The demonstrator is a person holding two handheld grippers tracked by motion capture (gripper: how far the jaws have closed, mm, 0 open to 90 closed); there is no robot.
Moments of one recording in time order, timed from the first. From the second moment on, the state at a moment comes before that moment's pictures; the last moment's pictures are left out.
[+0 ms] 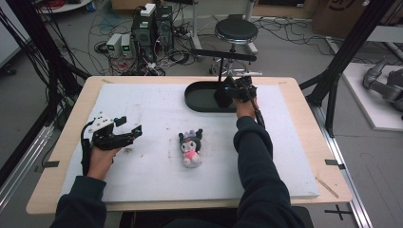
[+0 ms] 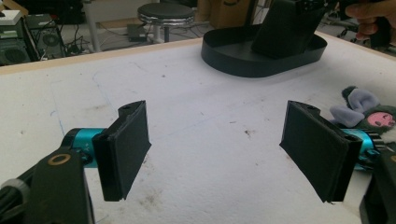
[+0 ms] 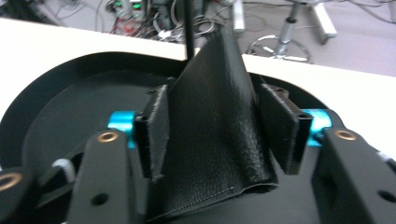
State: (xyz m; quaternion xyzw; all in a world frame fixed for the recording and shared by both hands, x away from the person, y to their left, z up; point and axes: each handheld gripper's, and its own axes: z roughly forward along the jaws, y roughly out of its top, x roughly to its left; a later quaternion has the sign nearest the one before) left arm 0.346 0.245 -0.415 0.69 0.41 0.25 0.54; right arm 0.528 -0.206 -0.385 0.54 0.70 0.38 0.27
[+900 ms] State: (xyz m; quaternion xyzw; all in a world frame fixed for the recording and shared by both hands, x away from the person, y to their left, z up) left arm 0.342 0.246 -0.410 0.68 0.42 0.27 0.55; right arm 0.395 -0.292 -0.369 0.42 0.77 0.40 0.26
